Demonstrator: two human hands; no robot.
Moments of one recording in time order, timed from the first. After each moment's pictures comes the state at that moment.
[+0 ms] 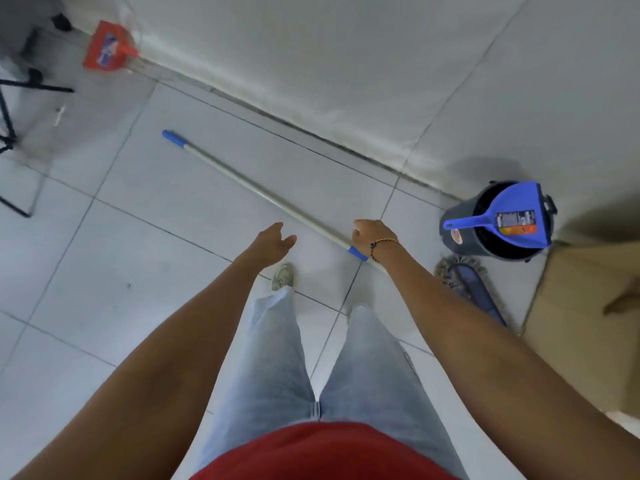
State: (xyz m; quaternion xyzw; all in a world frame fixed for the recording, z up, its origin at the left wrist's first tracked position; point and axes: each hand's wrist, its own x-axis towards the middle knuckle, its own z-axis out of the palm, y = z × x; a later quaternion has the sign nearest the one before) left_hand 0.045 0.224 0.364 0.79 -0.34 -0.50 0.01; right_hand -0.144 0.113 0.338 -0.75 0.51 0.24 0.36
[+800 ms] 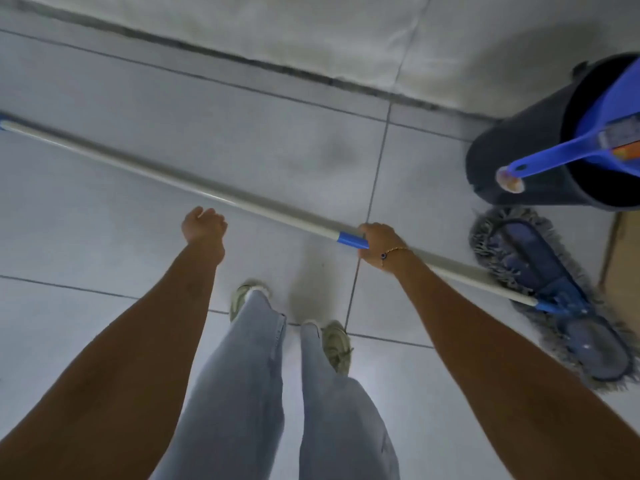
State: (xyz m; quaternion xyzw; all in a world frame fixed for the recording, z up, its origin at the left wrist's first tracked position) left_hand 0.089 0.130 -0.061 0.89 -0.03 -0.44 0.14; right_hand -0.192 0.082 -0.054 -0.67 0.57 0.29 0.38
